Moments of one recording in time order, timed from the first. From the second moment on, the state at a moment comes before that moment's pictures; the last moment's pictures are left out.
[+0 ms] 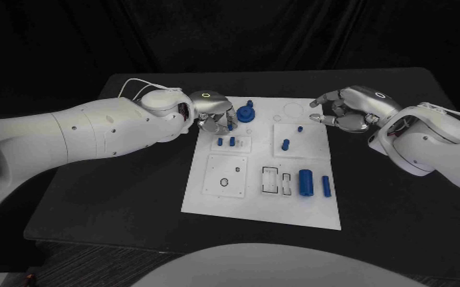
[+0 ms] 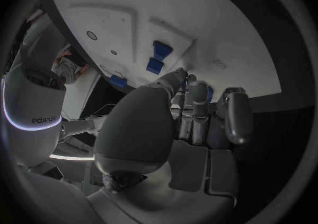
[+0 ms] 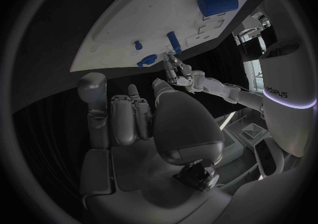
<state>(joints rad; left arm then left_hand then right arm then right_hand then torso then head) 1.26 -0.69 -0.21 1.24 -1.59 -0.22 0.27 1.50 -0.08 0.33 0.07 0.15 0.94 0.03 0.07 0.29 1.01 0.03 0.24 0.27 1.23 -0.04 1.12 0.77 0.07 1.39 0.08 1.28 1.31 1.28 -0.97 -0.21 1.52 -1.41 -0.45 0.14 1.26 0.06 0.04 0.28 0.32 0.74 0.13 0.25 0.09 1.42 0.02 1.40 1.31 1.46 -0.05 1.34 1.31 0.12 1.36 0.06 0.82 1.31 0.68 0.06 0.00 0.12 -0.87</state>
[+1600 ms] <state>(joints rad) 1.28 -0.92 -0.21 1.39 -0.21 0.04 0.65 1.20 -0.06 -0.10 0.30 0.08 0.19 -0.11 0.03 0.03 0.02 -0.11 0.02 0.01 0.00 0.03 0.00 0.00 0.16 0.03 0.16 0.03 0.35 1.42 -0.91 -0.21 1.58 -1.73 -0.12 -0.08 1.48 -0.09 0.10 0.13 0.23 0.79 0.11 0.11 0.07 0.68 0.14 0.26 0.27 1.33 0.03 1.07 1.09 0.16 1.20 0.13 0.34 1.30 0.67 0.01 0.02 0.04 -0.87</state>
